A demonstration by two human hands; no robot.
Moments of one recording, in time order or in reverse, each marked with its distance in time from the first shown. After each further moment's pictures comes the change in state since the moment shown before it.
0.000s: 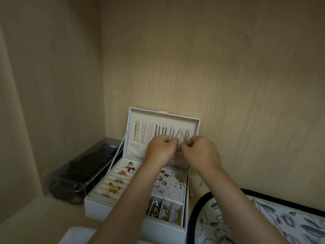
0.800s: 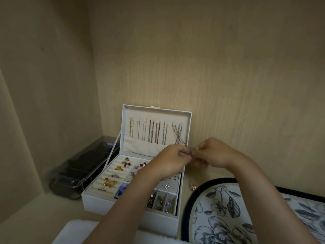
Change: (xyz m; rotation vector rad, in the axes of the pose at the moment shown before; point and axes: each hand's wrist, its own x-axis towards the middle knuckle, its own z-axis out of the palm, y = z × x) left_hand -0.037 -0.003 0.021 0.247 -0.454 0.091; right_hand 0.002 0.050 -0.053 0.105 -0.508 -0.053
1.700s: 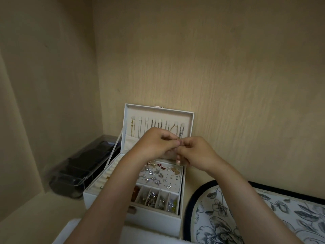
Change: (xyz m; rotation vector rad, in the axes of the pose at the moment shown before) left_hand -0.007 0.006 -0.055 -0.038 0.157 0.114; right_hand 0.009 -0.024 0.042 0.421 0.062 -0.160
